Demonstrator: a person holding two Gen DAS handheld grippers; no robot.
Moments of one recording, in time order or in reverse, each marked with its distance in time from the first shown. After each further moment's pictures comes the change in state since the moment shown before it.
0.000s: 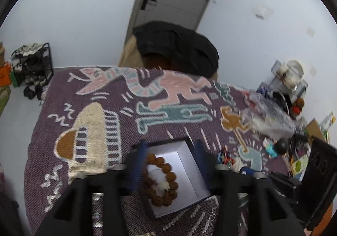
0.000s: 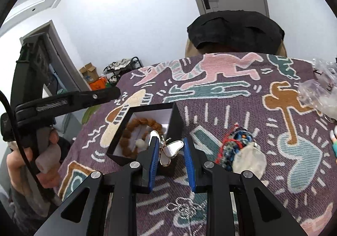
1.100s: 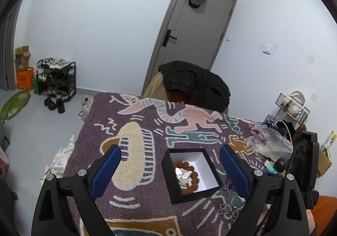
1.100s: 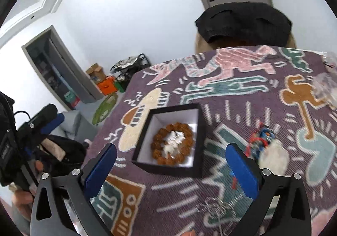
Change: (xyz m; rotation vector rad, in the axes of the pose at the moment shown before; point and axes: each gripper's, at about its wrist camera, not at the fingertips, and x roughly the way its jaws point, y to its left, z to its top) left arm -0.100 0.023 -0.038 -0.051 -0.249 0.081; right arm -0.001 0.021 0.007 0.066 0.025 0.045
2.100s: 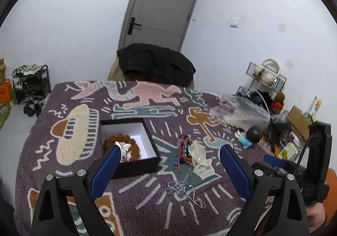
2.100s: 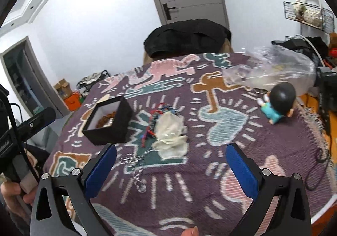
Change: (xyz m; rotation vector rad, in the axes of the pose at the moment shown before) left arm 0.013 -0.115 -0.060 0.140 0.102 -0.120; right arm -0.124 -0.083 -0.066 0.046 -0.115 -0.268
